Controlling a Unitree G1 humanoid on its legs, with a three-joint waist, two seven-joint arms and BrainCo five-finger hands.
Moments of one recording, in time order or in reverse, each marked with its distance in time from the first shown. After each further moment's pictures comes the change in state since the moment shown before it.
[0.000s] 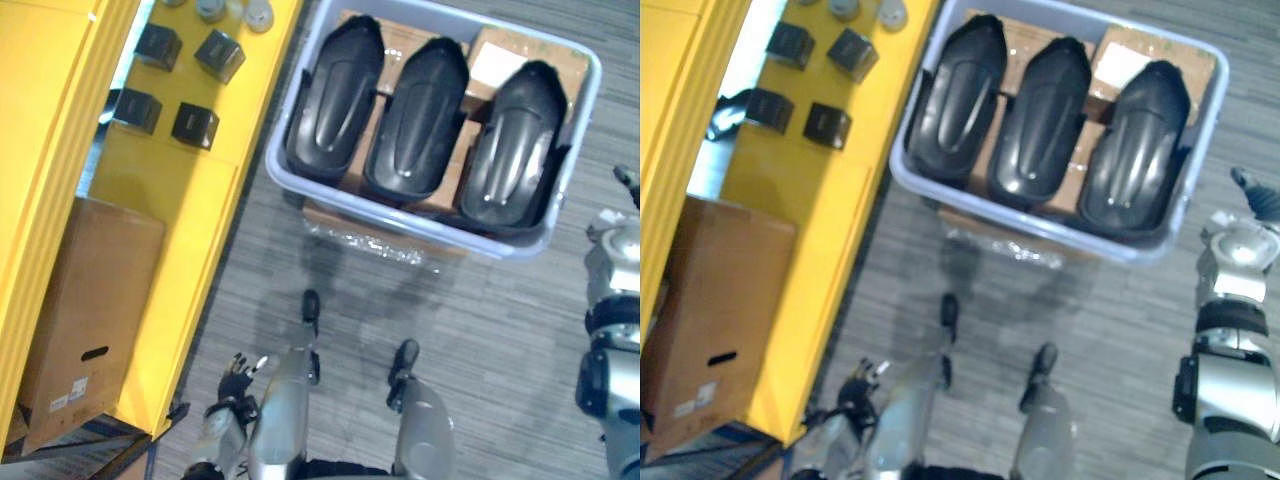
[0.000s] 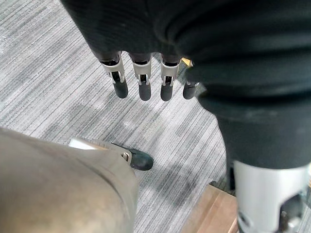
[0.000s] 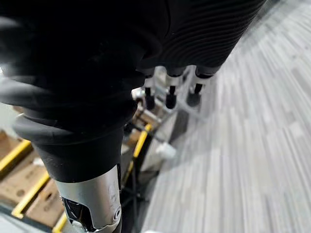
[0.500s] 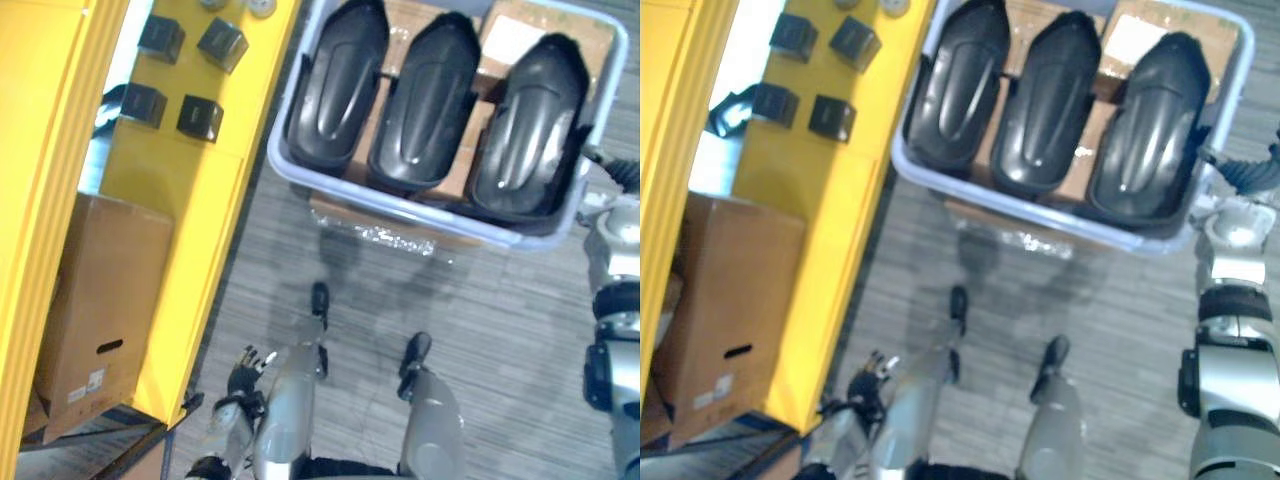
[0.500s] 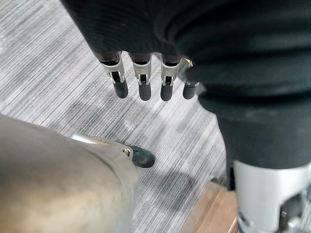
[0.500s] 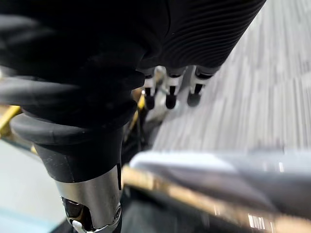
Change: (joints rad) left arm -0.028 -0.023 -0.031 0.029 -0.033 -0.038 -0.030; right arm -0.072 -0.025 0.156 -0.002 0.004 0.038 0.211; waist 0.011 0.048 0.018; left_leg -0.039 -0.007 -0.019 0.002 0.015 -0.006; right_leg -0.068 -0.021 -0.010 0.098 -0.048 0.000
